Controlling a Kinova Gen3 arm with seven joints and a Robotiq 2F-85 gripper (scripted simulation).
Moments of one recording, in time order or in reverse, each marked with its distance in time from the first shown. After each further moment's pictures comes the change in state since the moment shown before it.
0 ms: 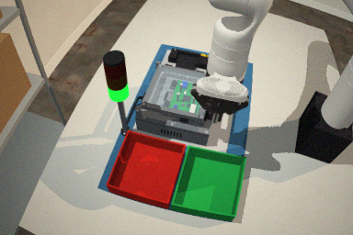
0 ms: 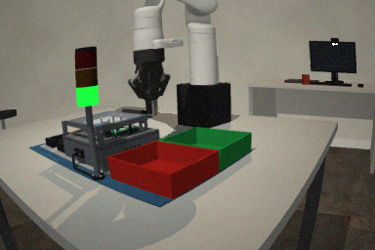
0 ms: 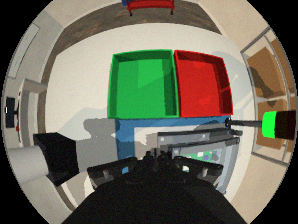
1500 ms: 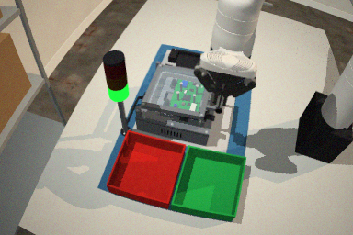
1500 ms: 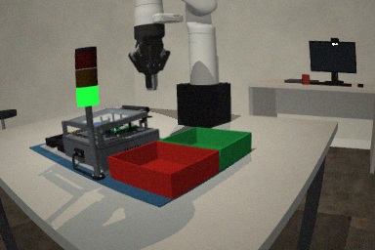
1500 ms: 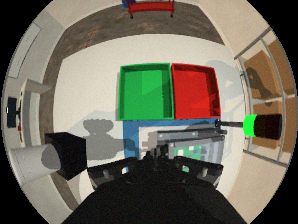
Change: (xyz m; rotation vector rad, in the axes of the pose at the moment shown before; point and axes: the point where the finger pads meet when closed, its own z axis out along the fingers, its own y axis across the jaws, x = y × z) arm 0.004 -0.001 -0.061 -0.002 0.005 -0.002
